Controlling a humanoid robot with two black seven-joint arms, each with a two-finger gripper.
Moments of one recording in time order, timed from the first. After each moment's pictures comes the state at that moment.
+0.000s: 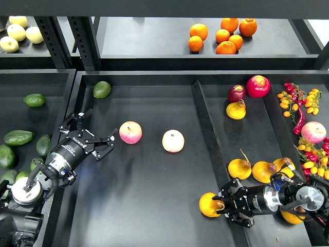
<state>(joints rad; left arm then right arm) -0.19 0.00 -1.55 -0.88 0.07 -0.49 0.49 0.54 -0.36 0.42 0.79 -0.14 0.58 -0.49</state>
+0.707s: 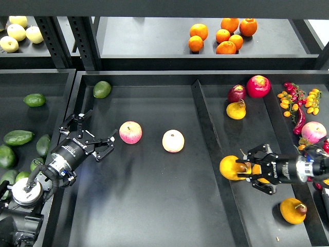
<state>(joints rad) -0.19 0.00 -1.55 -0.87 0.07 -0.49 0.49 0.64 -0.62 0.37 0.89 0.09 0.58 -0.49</state>
